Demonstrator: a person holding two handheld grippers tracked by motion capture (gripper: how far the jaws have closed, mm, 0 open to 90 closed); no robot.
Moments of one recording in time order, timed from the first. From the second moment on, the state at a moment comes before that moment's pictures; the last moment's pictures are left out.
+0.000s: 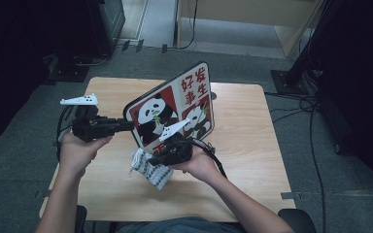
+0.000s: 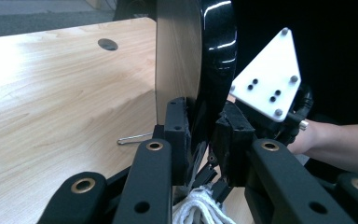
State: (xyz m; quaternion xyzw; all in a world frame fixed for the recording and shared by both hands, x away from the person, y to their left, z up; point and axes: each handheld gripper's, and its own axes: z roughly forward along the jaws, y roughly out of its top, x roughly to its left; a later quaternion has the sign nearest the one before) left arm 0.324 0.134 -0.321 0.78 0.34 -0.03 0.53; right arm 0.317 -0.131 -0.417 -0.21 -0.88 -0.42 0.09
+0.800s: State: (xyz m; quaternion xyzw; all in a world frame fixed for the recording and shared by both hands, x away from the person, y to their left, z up) left arm 0.324 0.134 -0.322 0.78 0.34 -0.03 0.53; right arm 0.312 -0.139 -0.451 -0.21 -0.89 -0.38 0.09
